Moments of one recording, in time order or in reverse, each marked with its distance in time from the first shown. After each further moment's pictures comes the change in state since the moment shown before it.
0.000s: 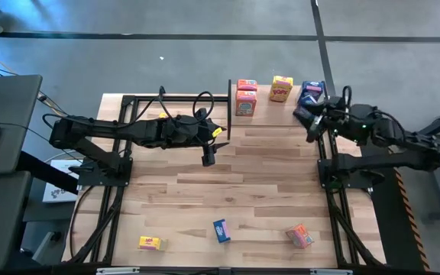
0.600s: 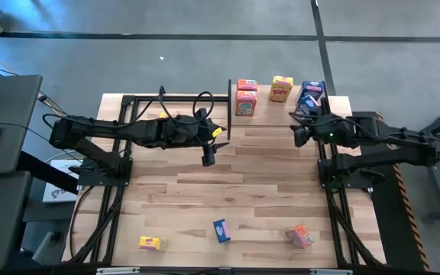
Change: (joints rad) left arm 0.000 0.000 0.000 0.000 0.000 0.000; right arm 0.015 0.132 0.004 -0.411 0.074 0.448
